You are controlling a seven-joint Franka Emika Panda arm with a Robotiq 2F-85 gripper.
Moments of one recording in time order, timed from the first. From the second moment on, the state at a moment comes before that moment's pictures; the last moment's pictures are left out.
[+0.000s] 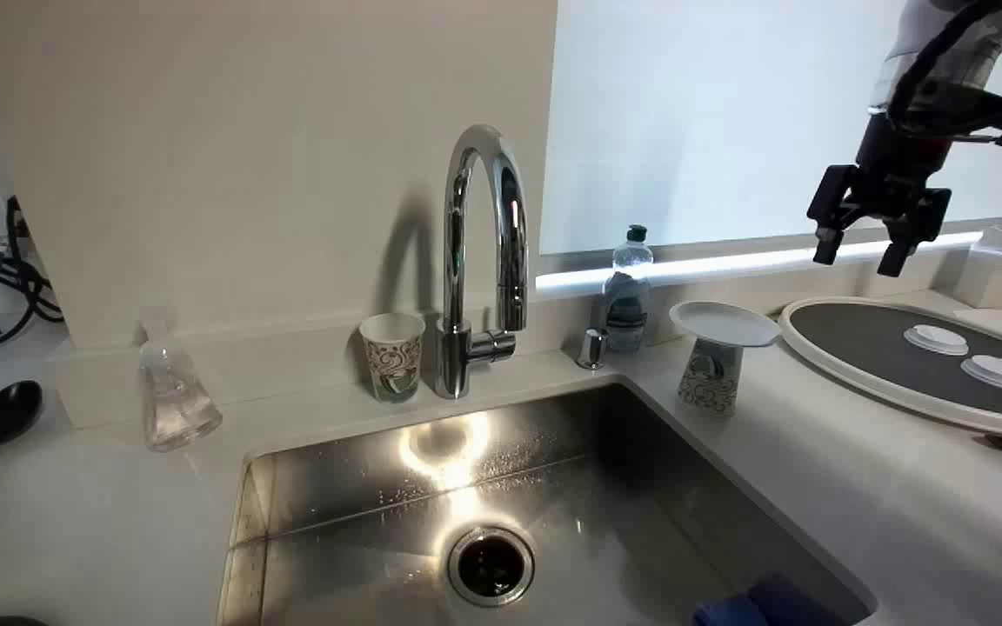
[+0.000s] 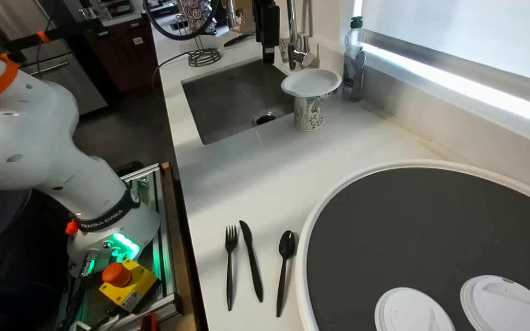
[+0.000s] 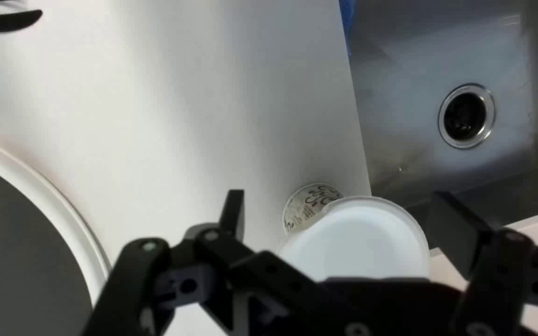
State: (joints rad) arm -0.03 -0.30 -0.08 -2.18 0.15 1.78 0.08
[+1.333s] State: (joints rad) arm 0.10 -0.42 0.03 -2.09 0.19 1.74 -0.09
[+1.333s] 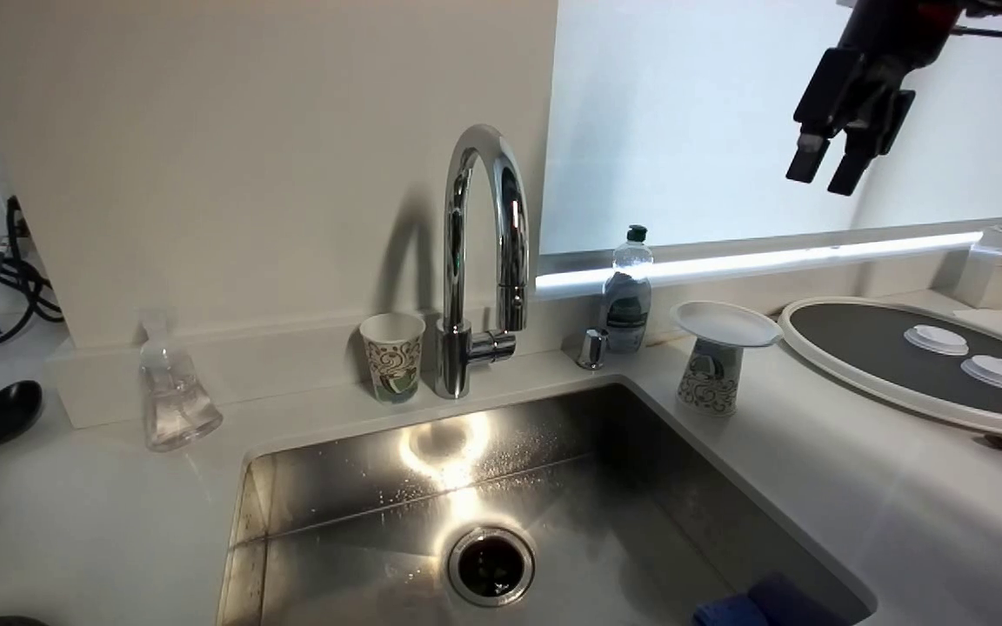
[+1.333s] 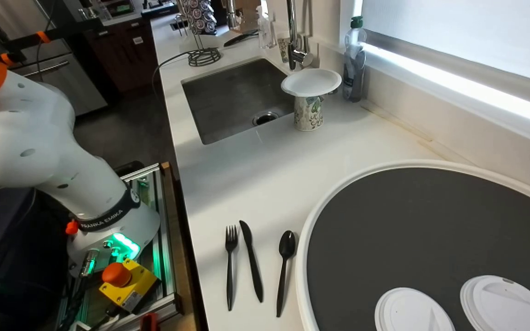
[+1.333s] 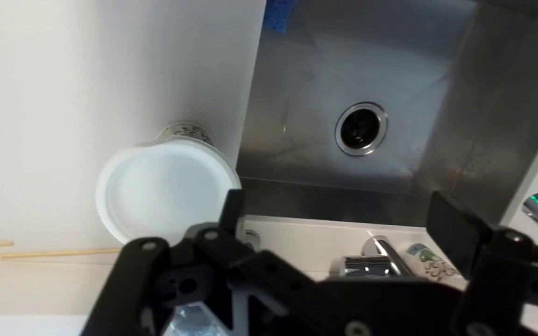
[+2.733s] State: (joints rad) arm 0.22 -0.39 0.09 -2.06 0.29 1.75 -0.28
